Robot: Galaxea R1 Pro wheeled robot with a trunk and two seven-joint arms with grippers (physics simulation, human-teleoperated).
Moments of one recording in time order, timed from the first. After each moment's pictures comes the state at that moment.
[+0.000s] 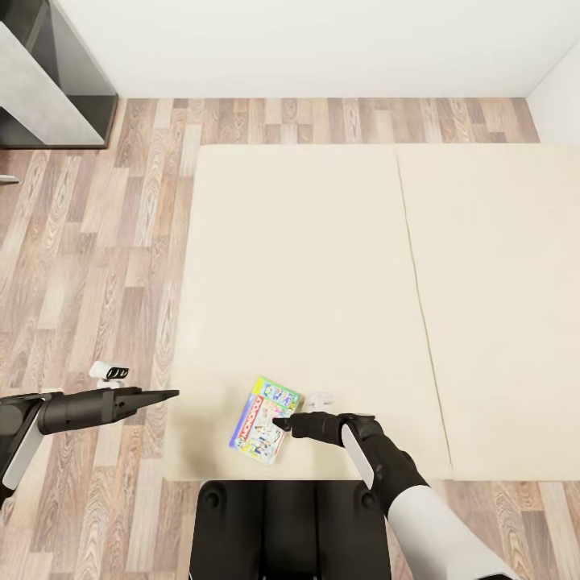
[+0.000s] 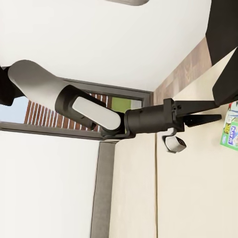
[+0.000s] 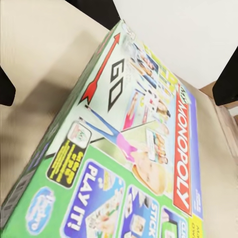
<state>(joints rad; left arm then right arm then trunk) -0.53 0.44 0.13 -1.25 0.31 0.95 -1.57 -0.69 0.16 0.13 -0.70 -0.16 0.50 0.46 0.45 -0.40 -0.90</state>
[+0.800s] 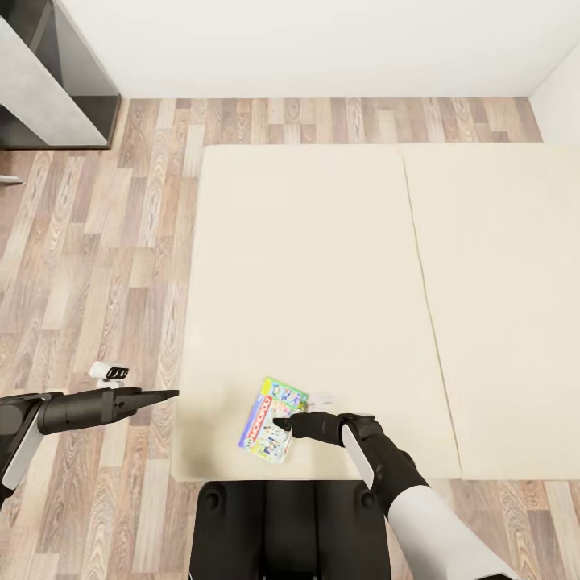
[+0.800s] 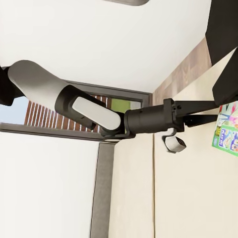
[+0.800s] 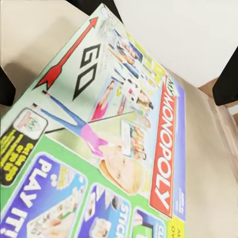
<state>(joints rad) -0.53 0.44 0.13 -1.25 0.31 0.95 -1.57 -0.69 0.16 0.13 -0.70 -0.16 0.50 0.46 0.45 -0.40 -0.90</state>
